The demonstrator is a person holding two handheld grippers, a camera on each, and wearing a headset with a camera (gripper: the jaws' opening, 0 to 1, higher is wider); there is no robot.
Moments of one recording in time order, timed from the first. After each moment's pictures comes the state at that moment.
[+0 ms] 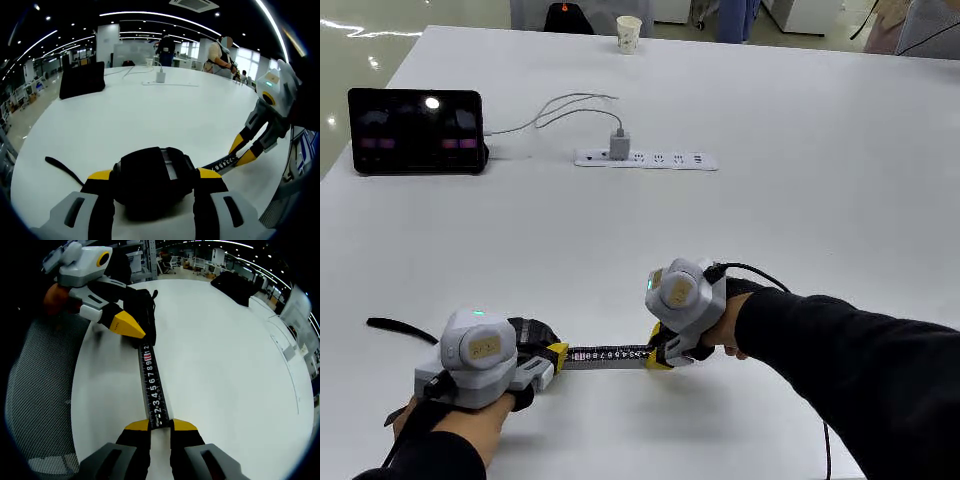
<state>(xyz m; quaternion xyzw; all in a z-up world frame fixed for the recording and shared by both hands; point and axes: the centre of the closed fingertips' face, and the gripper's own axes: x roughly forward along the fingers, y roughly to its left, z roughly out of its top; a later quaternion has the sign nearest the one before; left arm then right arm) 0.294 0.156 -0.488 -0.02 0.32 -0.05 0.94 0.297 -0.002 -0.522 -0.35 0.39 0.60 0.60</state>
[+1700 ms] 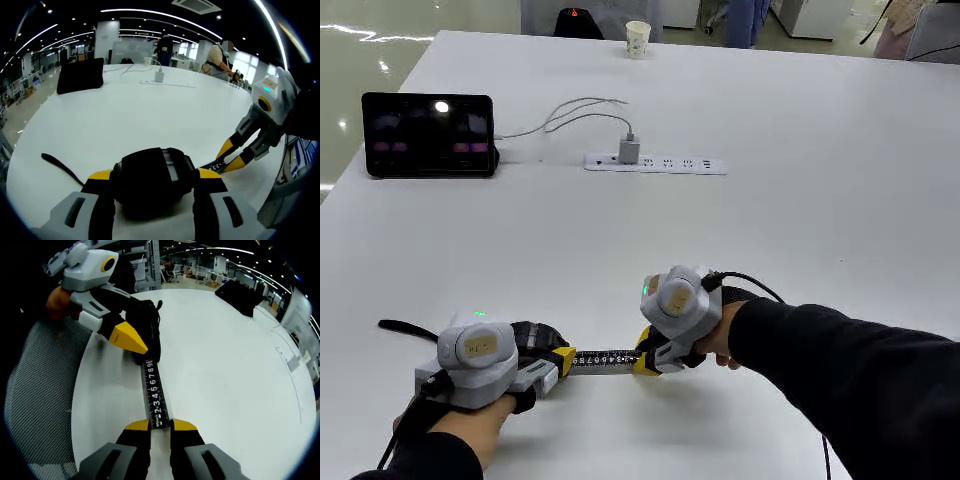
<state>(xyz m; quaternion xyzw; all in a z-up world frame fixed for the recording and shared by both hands) 0.292 0.158 -0.486 -0.05 0.33 -0.07 0.94 0.292 0.031 -0.520 -0.33 0.37 0.62 0.61</state>
